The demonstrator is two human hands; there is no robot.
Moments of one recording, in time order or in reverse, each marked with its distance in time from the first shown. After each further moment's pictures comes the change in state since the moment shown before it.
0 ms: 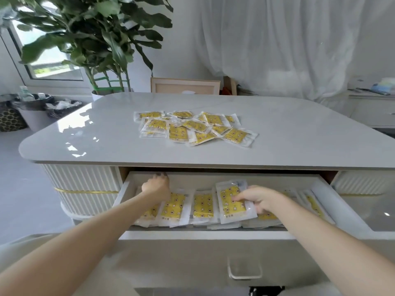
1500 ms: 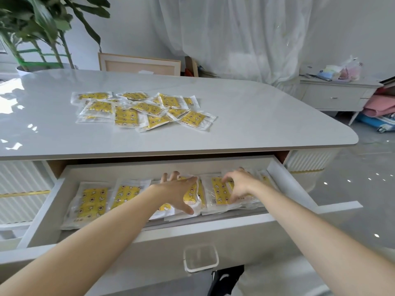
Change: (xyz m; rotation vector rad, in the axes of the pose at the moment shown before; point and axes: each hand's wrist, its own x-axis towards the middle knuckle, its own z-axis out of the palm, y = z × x) left_hand -0.006 0.123 0.041 0.204 -0.261 0.647; right_hand -0.009 0.034 -0.066 -0.998 0.309 -0.126
